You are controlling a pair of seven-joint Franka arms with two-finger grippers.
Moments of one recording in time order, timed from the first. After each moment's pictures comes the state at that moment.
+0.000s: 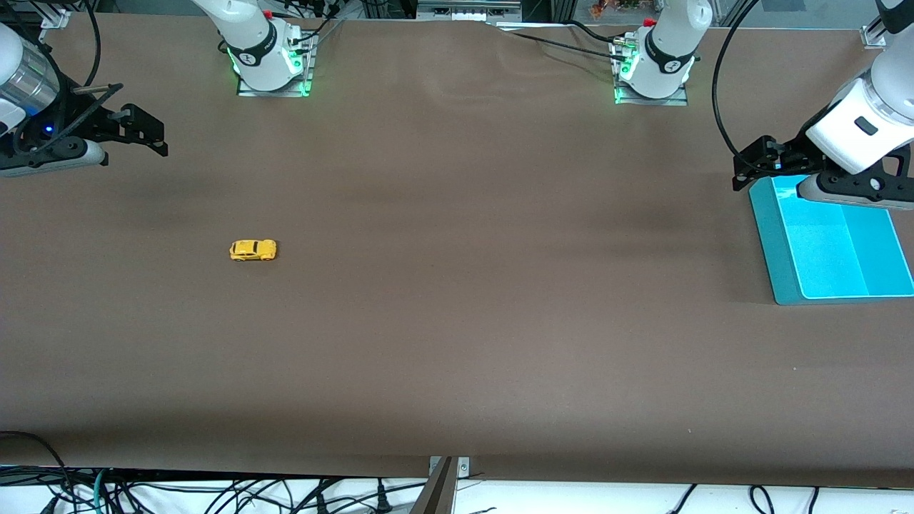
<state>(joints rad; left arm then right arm) 0.01 0.05 -0.12 -1.55 -0.02 1.58 -0.03 -0.04 -0.10 0.09 -1.78 0.03 1.61 -0.12</state>
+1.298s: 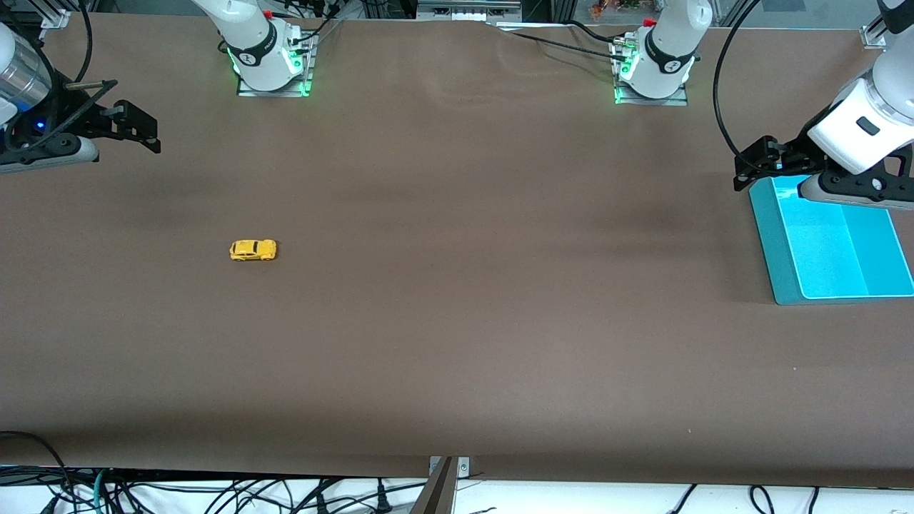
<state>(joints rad) 0.01 0.05 -0.12 -1.55 -0.02 1.58 -0.03 -0.04 -0.10 0.09 -1.75 0.00 1.58 -0.12</state>
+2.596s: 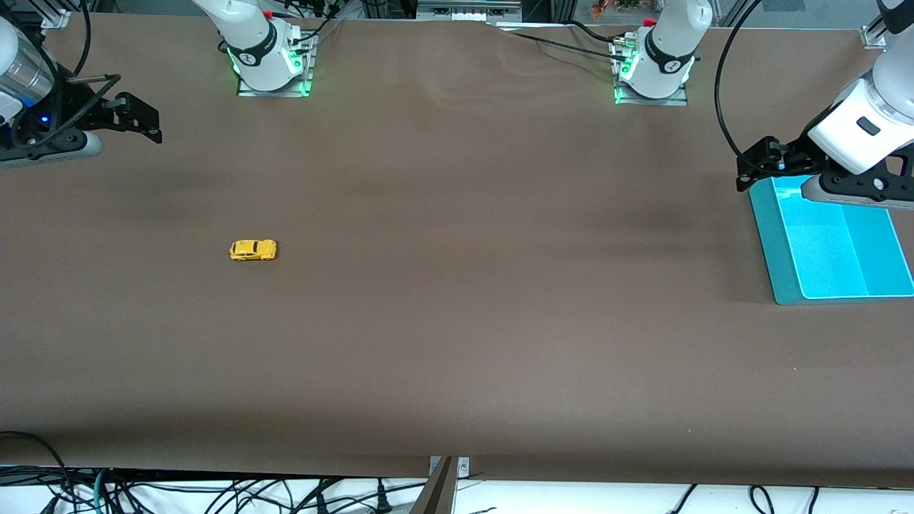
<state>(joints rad) 0.01 0.05 -0.12 -1.55 0.00 1.58 -0.03 -0.04 -0.10 0.10 -1.74 -0.01 1.52 -0.12</state>
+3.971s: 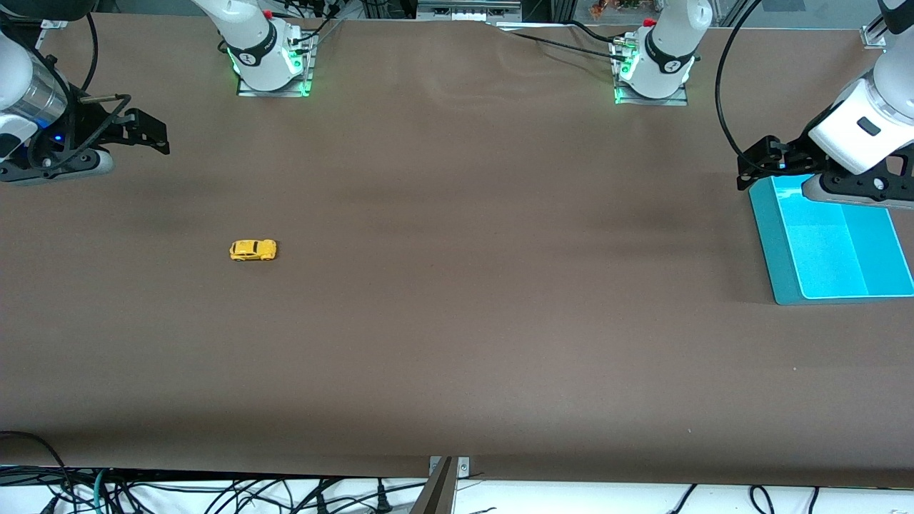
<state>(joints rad) 0.01 0.05 -0.12 -1.55 0.00 1.57 -0.03 -0.04 -0.05 0.10 -1.73 -0.01 1.53 -0.12</state>
